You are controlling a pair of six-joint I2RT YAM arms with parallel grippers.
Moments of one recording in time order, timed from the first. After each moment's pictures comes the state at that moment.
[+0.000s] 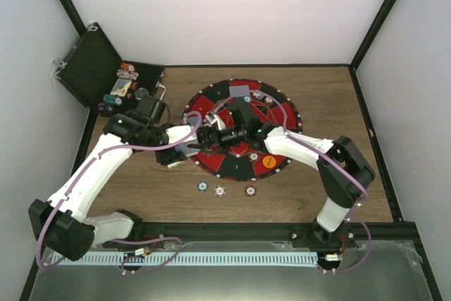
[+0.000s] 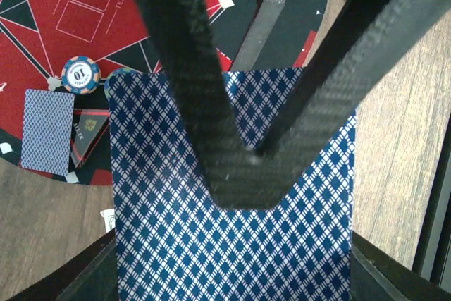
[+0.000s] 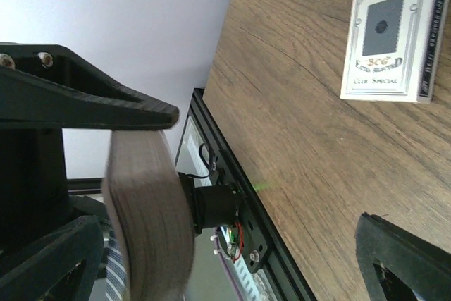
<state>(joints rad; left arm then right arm) -0.43 1.22 1.18 -1.10 0.34 0.82 0.76 1.68 1.11 0.00 -0.84 0.83</state>
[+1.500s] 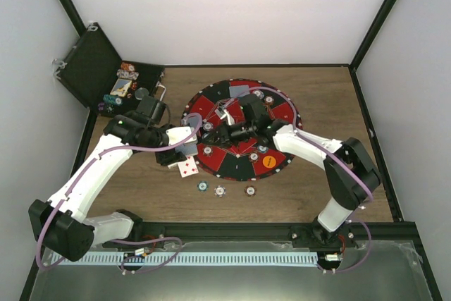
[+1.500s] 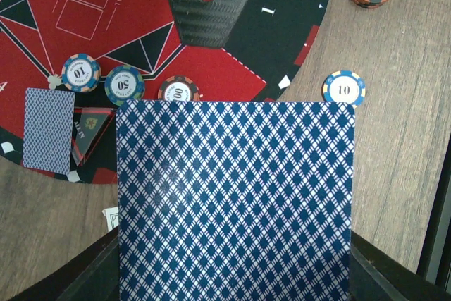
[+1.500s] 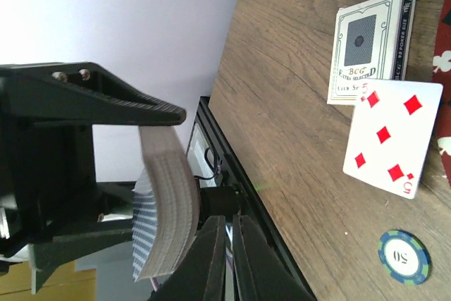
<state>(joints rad) -0.43 1.21 1.16 -1.09 0.33 0.83 0.67 1.66 1.08 0.00 -0.90 0.82</state>
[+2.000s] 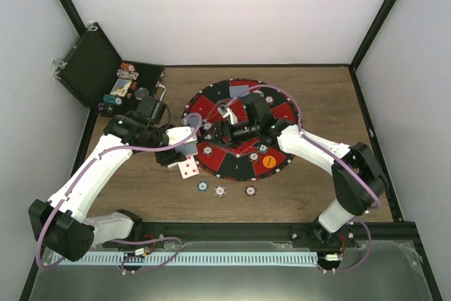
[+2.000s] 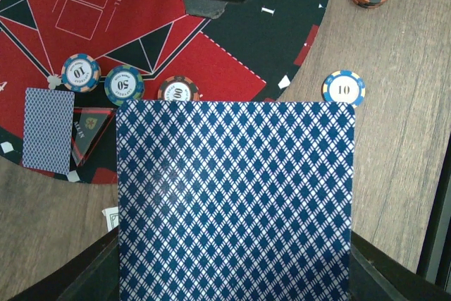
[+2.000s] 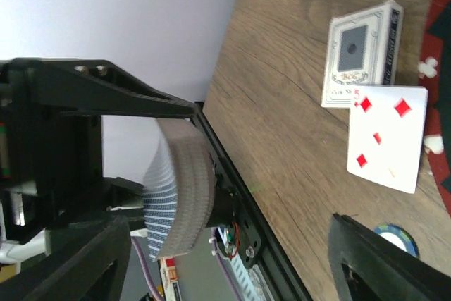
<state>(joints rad) -0.43 1.21 1.16 -1.09 0.33 0.83 0.67 1.59 1.08 -0.07 -0.86 0.78</state>
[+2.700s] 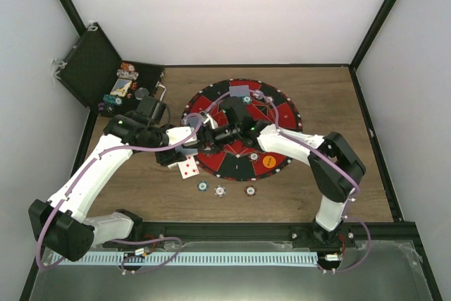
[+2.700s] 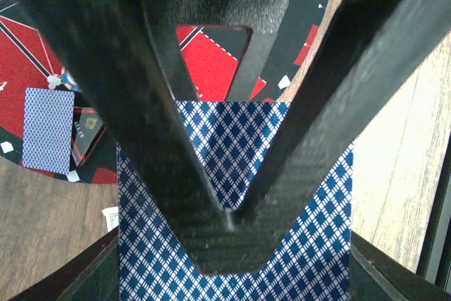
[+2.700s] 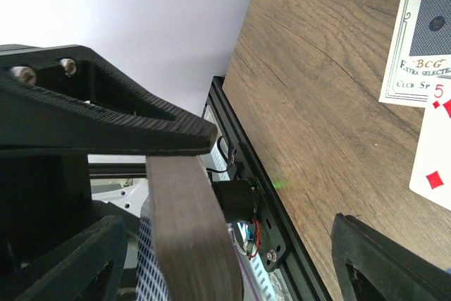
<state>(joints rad) -0.43 1.21 1.16 -1.09 0.33 0.83 0.78 1.75 1.18 0.03 -0.91 0.85</state>
